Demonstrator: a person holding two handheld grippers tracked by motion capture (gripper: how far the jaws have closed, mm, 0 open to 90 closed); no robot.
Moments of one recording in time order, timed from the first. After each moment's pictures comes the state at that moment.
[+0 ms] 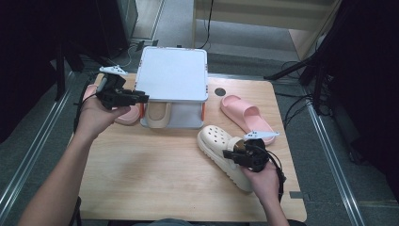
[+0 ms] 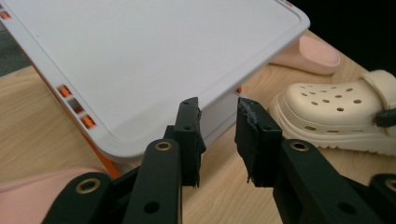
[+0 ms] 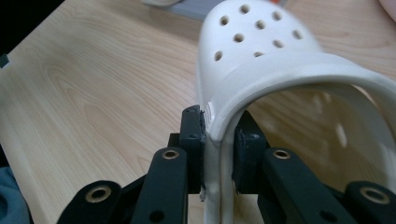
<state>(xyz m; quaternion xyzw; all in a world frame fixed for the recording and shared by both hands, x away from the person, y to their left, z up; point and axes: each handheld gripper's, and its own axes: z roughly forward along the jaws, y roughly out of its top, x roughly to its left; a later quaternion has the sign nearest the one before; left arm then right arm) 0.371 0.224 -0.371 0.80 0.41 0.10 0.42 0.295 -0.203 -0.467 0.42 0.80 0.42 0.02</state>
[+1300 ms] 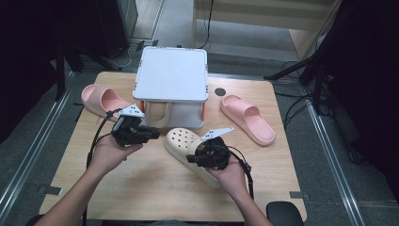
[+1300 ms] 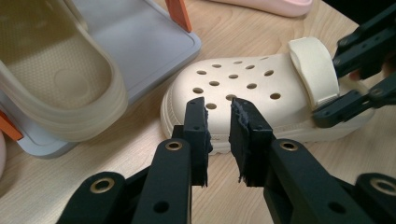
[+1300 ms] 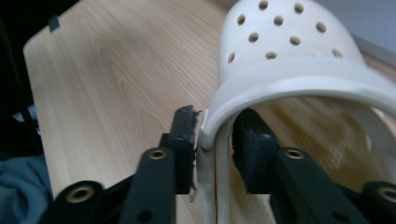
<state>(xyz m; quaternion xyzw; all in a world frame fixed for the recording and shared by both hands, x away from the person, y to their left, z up) 0.312 0.182 -0.433 0.83 0.39 0.07 0.40 0.302 -0.106 -0.479 0.32 0.86 0.41 -0.03</state>
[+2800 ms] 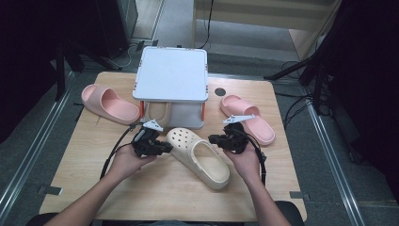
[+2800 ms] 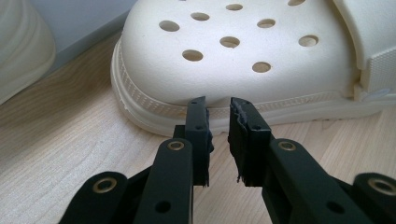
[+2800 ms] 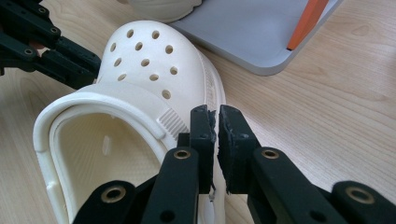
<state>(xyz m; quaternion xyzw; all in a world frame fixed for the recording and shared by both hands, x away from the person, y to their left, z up) 0.321 0.147 -0.496 0.85 0.38 0.02 0.36 0.349 -0.156 -0.478 0.39 0.83 0.40 0.03</state>
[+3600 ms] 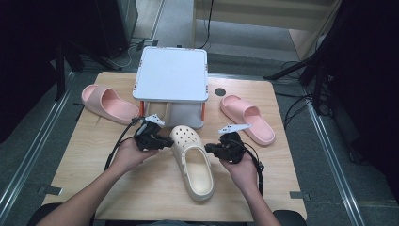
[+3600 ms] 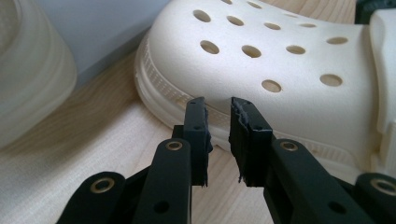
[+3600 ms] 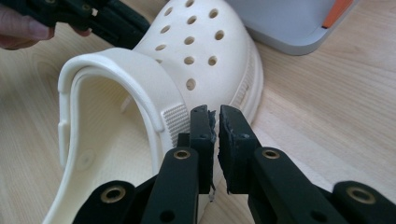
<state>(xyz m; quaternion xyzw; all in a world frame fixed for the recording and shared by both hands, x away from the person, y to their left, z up) 0.344 0.145 -0.496 0.85 0.38 0.02 0.36 0.319 -0.145 -0.483 0.39 0.83 0.39 0.03</state>
